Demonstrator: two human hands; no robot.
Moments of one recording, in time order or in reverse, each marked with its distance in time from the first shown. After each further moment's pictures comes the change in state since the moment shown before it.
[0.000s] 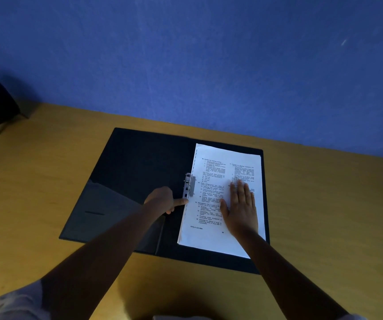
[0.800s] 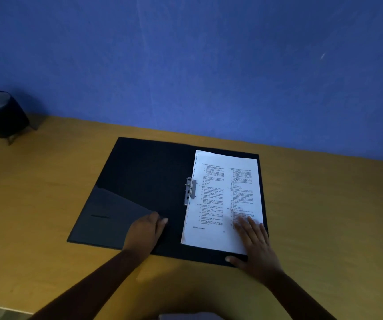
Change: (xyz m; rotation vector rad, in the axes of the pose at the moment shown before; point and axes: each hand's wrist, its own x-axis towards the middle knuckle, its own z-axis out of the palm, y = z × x) left_hand -0.060 -0.078 0.057 -0.062 0.545 0.319; right_hand -0.089 0.039 -0.013 -0.022 -0.087 -0.296
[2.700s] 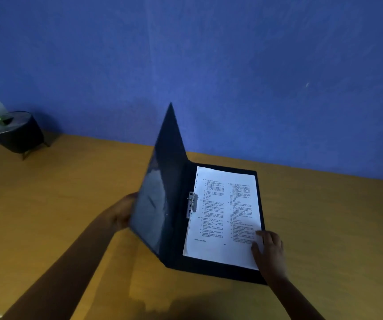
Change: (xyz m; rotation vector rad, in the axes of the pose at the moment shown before) left_hand 0.055 -0.009 -0.089 -1.250 -0.366 -0.407; right_hand 0.009 0.017 -0.006 0.354 0.259 0.523
